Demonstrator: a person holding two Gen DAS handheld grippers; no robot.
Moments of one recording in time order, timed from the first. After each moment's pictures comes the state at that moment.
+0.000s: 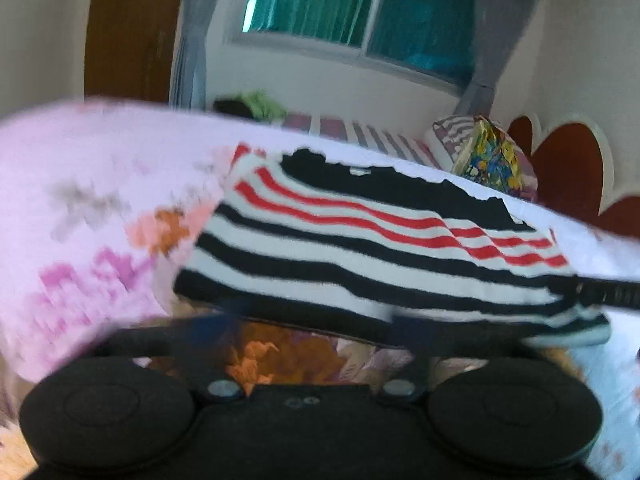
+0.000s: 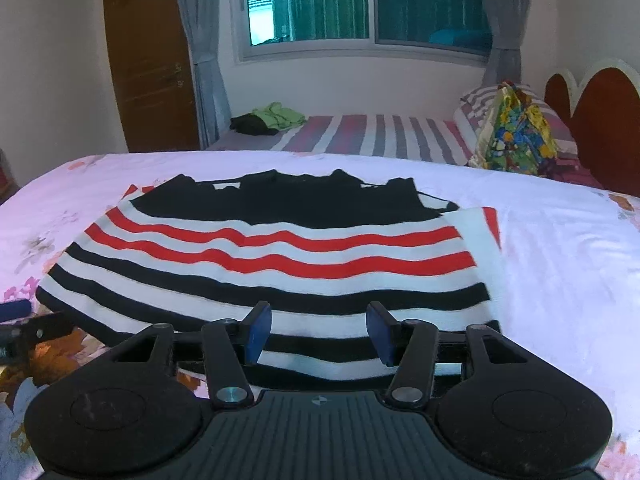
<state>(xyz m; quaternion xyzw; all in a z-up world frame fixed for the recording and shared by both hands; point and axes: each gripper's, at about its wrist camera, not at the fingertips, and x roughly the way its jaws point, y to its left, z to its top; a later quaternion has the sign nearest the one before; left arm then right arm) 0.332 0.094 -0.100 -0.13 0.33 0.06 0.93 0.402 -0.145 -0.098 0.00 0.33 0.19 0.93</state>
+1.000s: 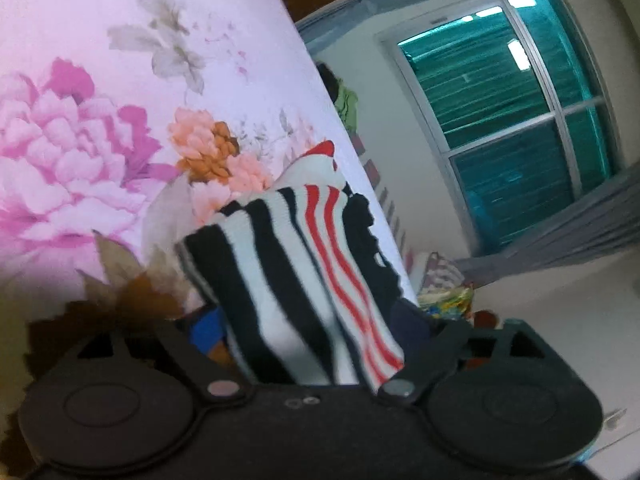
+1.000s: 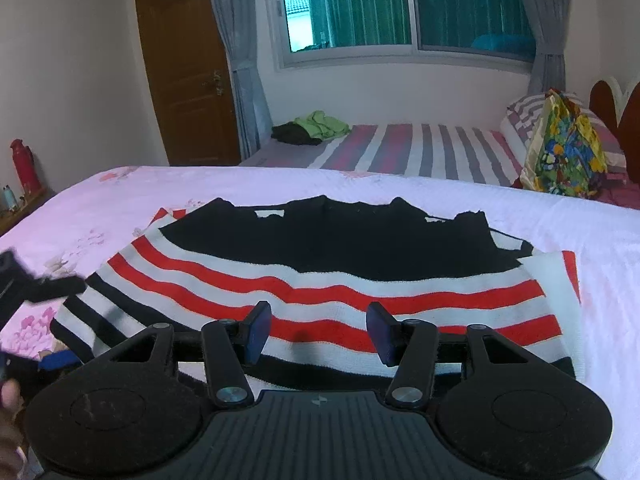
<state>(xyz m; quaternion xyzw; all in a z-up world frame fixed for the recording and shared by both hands) 0.348 0.161 -0.139 -0.55 0.22 0.09 0.80 0.453 -0.114 -0.097 0.01 0.31 0.25 0.92</state>
